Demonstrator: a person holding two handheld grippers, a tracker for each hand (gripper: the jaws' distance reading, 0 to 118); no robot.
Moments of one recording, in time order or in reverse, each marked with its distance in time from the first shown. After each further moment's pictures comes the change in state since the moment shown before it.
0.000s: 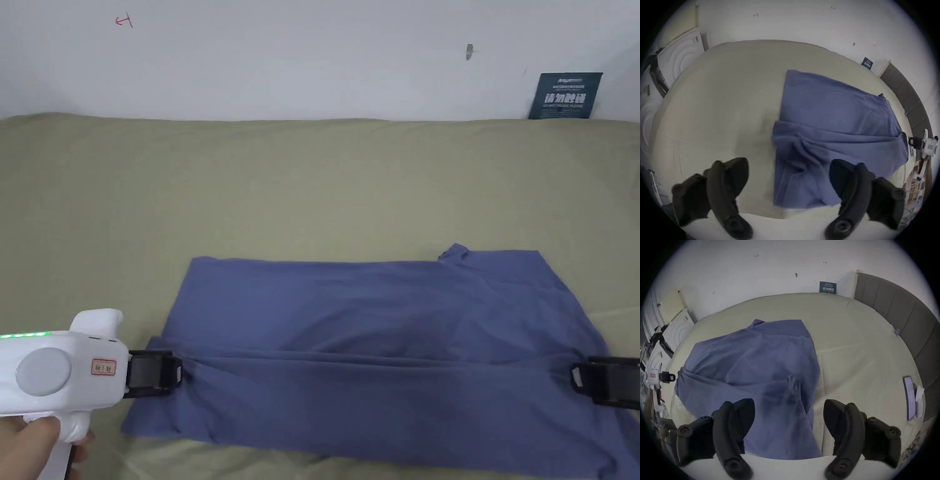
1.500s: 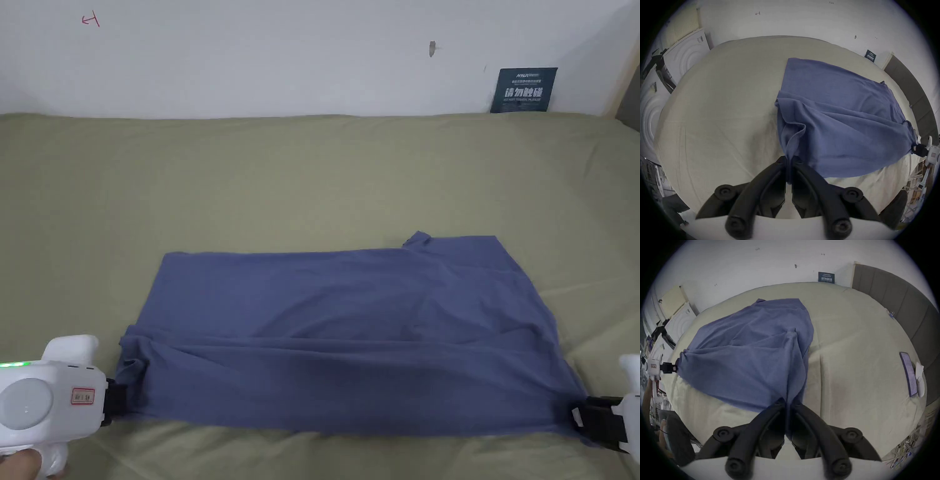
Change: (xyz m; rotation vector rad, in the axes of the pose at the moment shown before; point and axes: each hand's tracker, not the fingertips) left arm 0.015 -0.032 0.013 -0.045 0.062 -0.017; right arm 0.012 -0.063 0.023 -0.065 0.004 0.005
